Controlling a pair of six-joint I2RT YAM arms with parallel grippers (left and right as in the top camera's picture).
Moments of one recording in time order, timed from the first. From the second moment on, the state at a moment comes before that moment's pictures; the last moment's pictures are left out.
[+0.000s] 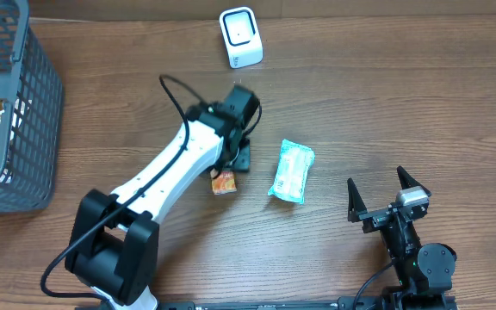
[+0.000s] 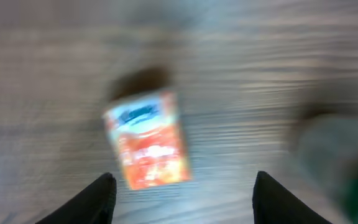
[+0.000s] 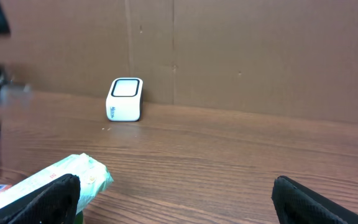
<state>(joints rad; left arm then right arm) -0.53 1.82 1.43 -1.02 -0.01 -0.46 0.04 0.01 0.02 -0.02 -0.20 -0.01</state>
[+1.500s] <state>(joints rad) -0.79 1.96 1.58 -0.96 0.12 -0.36 0.04 0.01 0.02 -0.02 -0.20 -0.01</state>
